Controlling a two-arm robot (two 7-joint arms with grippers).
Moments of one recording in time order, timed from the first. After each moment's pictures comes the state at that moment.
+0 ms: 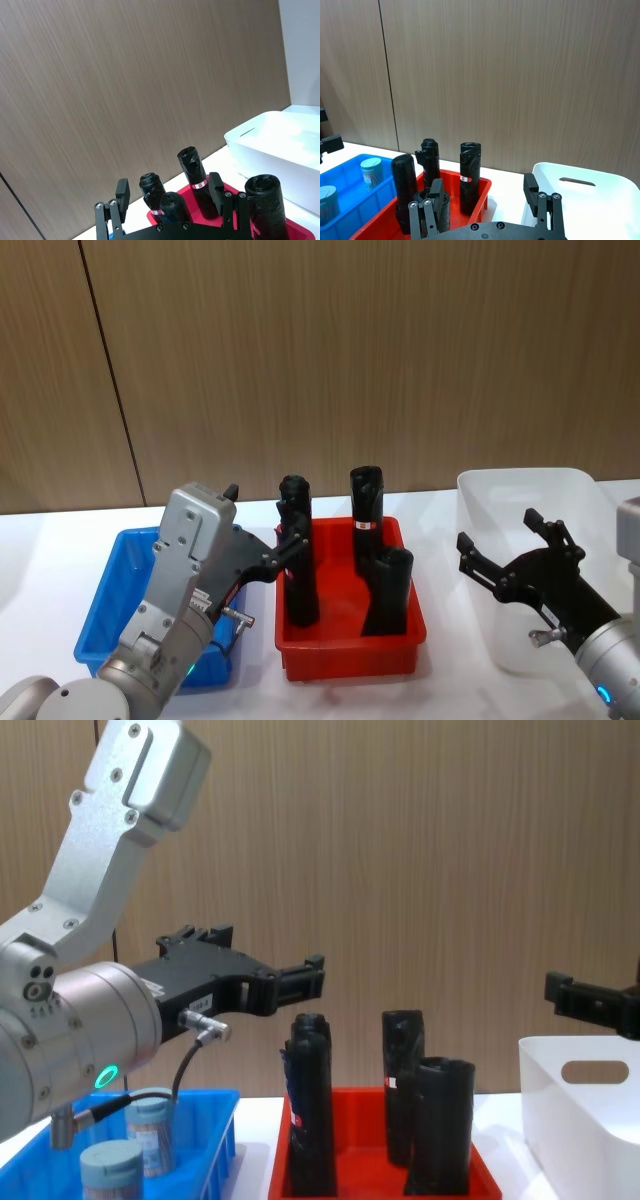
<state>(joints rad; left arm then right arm) -0.24 0.38 0.45 -1.63 -0.20 0.01 -0.01 -0.01 0.34 -0.23 -1.77 0.29 0.03 0.07</state>
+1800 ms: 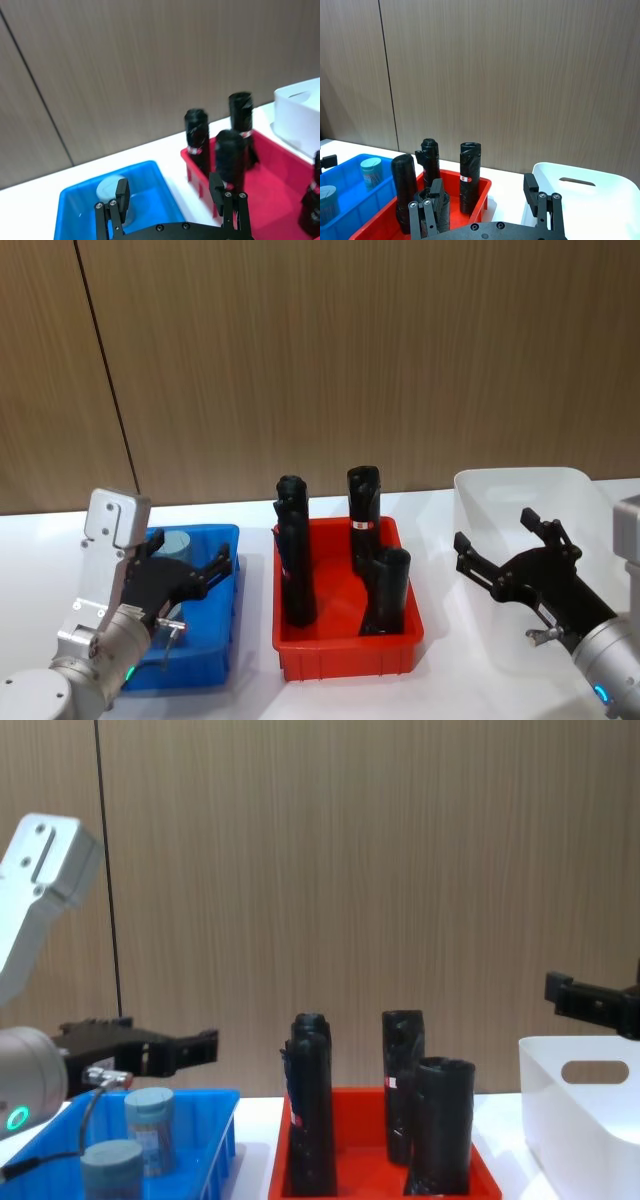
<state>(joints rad) -0.25 0.41 0.37 -1.51 -0.40 0.15 0.02 -0.01 0.34 -0.23 -1.77 0.29 0.03 0.07</state>
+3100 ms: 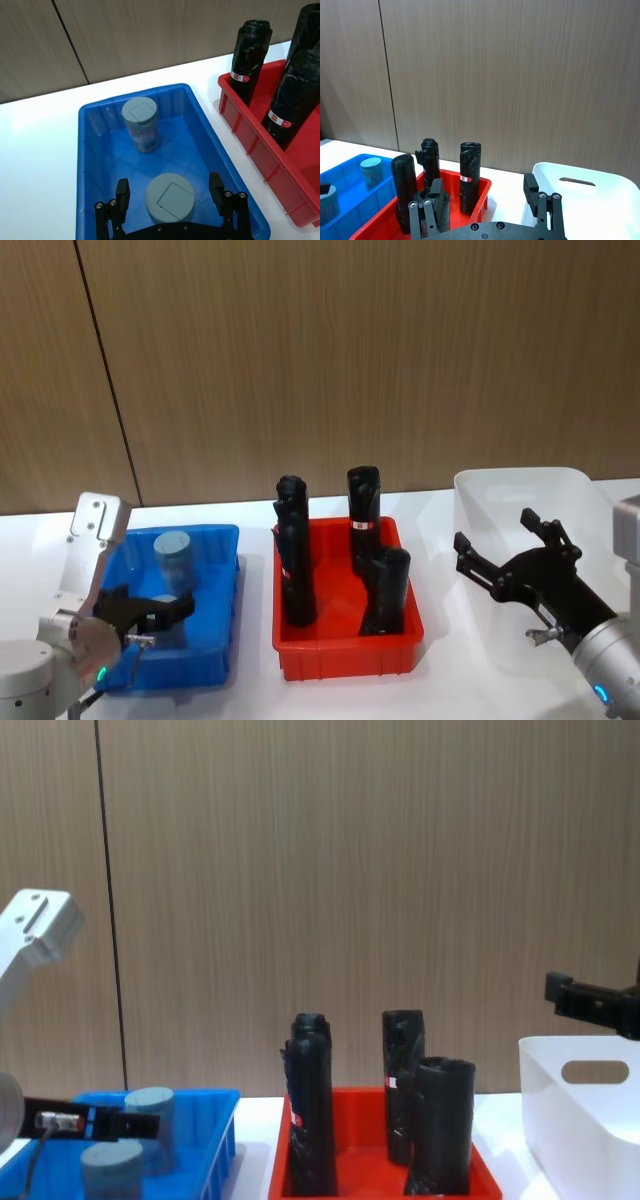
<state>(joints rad) -0.32 0.40 0.32 -1.44 -0.47 0.52 0.05 -0.01 0.34 -0.23 -1.77 0.29 0.03 0.07</state>
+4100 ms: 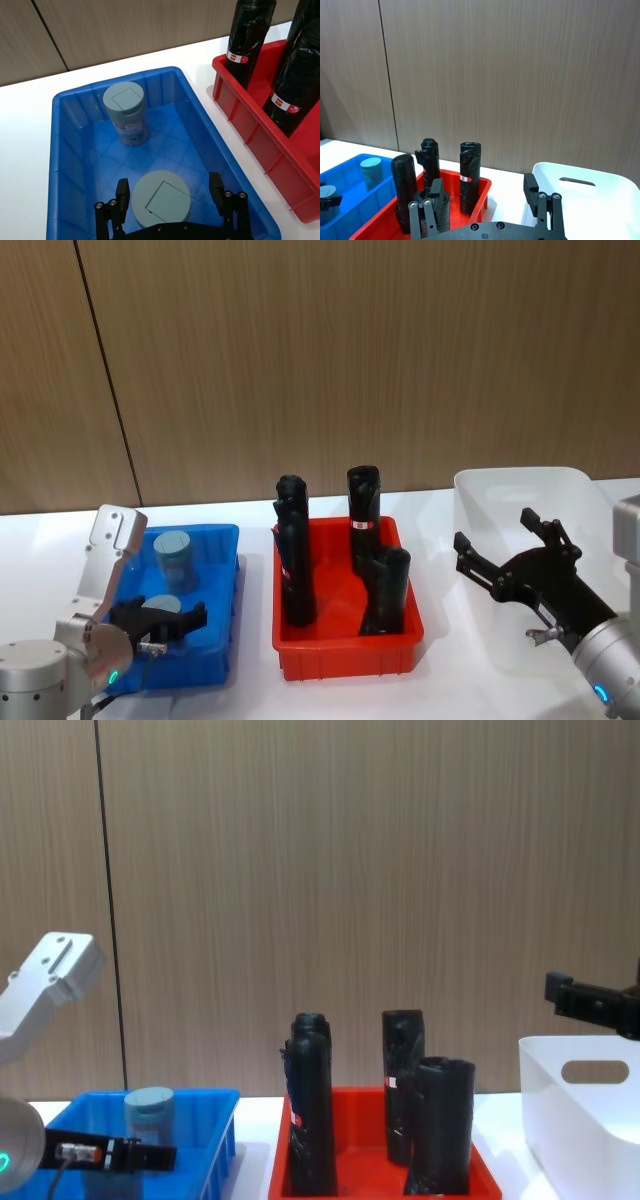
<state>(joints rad) -0.37 0.36 0.33 -1.29 -0.42 0.49 -0.05 -0.01 0.34 -0.23 -1.77 0.29 0.03 0.07</state>
